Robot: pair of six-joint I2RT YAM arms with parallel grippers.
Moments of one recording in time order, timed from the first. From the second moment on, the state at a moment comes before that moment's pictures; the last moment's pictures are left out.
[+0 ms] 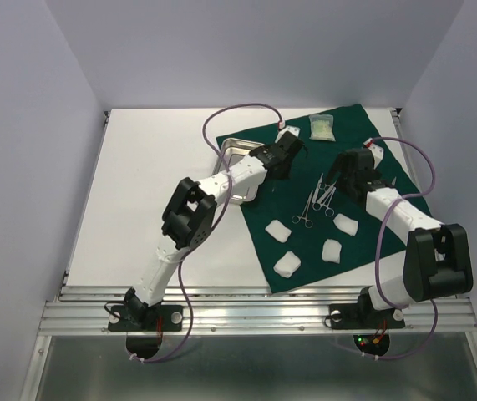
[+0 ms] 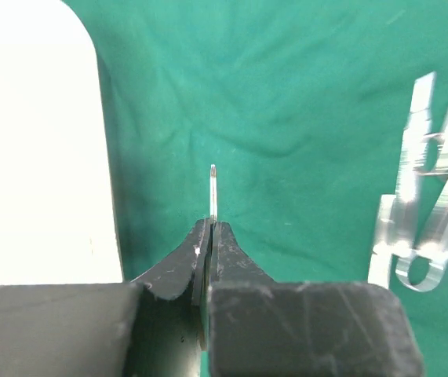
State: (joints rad) left arm -0.82 2.32 2.02 -0.56 -0.31 -0.40; right arm 0.14 1.44 0.88 -0.18 0.32 0.55
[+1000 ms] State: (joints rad) left arm -0.59 2.05 1.58 -0.41 -0.31 -0.17; right arm 0.14 1.41 0.89 -0.20 0.25 0.55
